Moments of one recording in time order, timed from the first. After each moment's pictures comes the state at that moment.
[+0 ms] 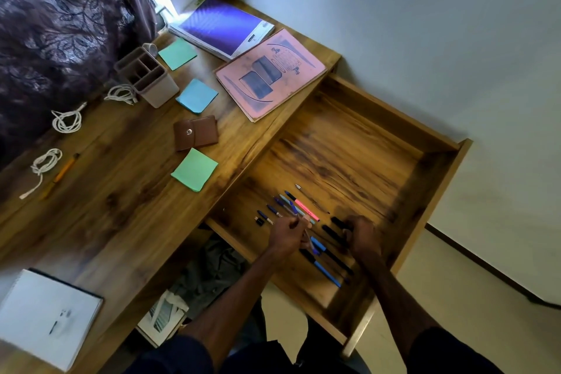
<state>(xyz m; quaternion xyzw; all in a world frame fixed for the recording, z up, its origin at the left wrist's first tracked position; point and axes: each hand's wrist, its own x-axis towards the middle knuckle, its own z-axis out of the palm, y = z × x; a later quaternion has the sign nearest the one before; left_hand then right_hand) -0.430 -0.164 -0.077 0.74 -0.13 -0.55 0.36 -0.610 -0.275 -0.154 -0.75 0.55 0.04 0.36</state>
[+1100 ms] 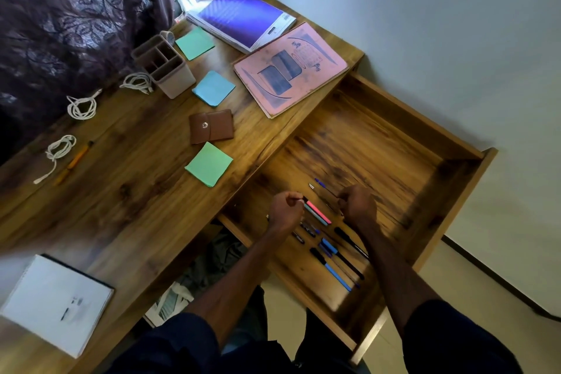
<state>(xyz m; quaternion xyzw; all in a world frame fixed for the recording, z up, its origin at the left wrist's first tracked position) -0.379 -0.185 -0.071 0.80 -0.12 -0.45 0.39 -0.523 -0.322 -0.132 -0.79 0.54 0.06 0.28</state>
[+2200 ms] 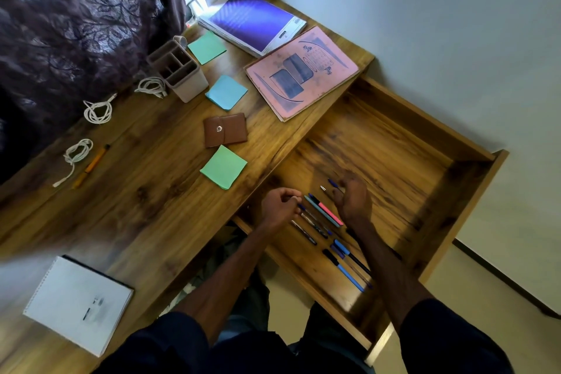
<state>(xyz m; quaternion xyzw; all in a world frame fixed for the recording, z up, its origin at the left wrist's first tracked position) -0.333 -0.162 -0.047 0.79 -0.15 -0.46 0.39 -0.478 -0.298 -0.116 -0.80 0.54 -0.03 0.24</state>
